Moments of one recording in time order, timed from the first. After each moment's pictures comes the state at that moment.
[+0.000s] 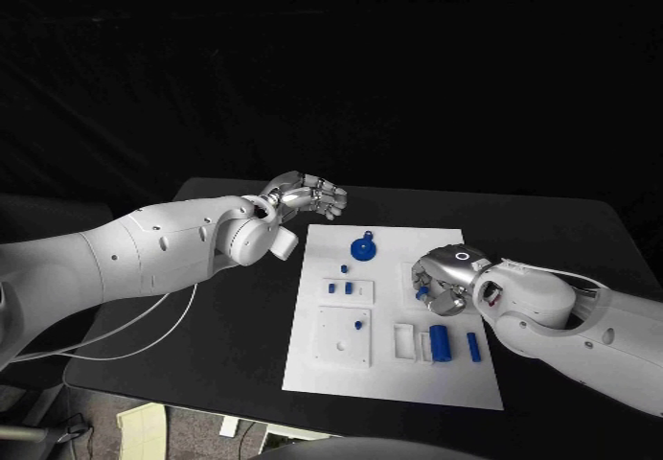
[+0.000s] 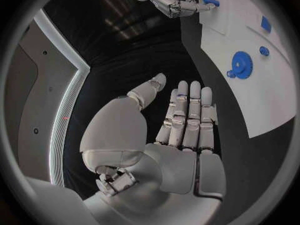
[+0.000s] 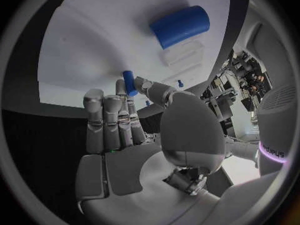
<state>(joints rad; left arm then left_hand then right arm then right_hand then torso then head) 1.25 -0.70 -0.13 1.22 -0.19 -0.15 0.27 1.11 -0.12 0.57 -0.27 0.05 0.85 0.17 0.39 0.39 1.24 0.11 0.07 0.15 0.92 0.12 0.46 0.44 0.07 0.67 0.02 0.66 1.13 1.12 -0.77 -0.11 1.52 -1.85 -0.16 -0.20 1.18 -0.24 0.90 -0.13 0.05 1.01 0.11 0.38 0.45 1.30 0.05 0.13 0.25 1.17 -0.05 1.21 0.80 0.14 1.17 -0.06 1.02 1.30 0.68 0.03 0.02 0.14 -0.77</state>
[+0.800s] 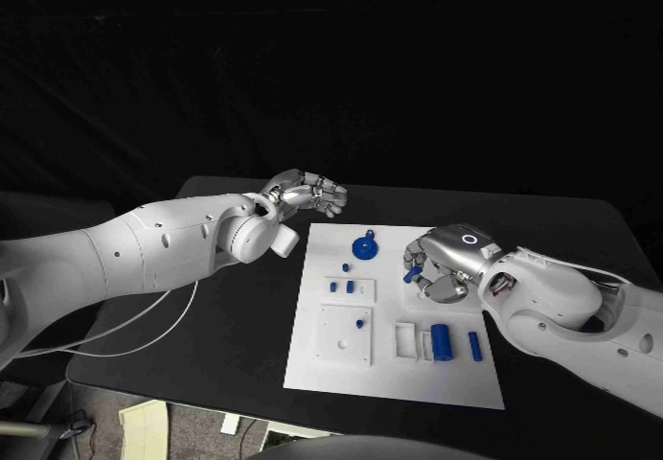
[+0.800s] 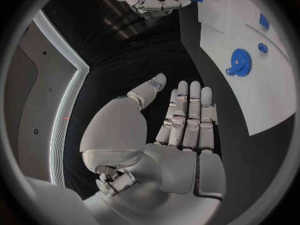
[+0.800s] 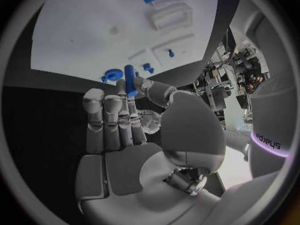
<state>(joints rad) 1.25 -0.70 -0.13 1.21 -0.19 -0.15 0.27 1.11 -0.12 0.57 -0.27 0.05 0.84 0.17 0.39 0.39 1.24 0.11 0.07 0.15 0.92 0.12 0.45 0.44 0.07 0.67 0.02 0.66 1.13 1.13 -0.82 -0.03 1.69 -1.88 -0.25 -0.22 1.18 -0.24 0.92 -0.13 0.05 1.02 0.11 0.39 0.46 1.31 0.05 0.14 0.26 1.18 -0.06 1.21 0.80 0.14 1.19 -0.06 1.03 1.30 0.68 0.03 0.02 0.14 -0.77</state>
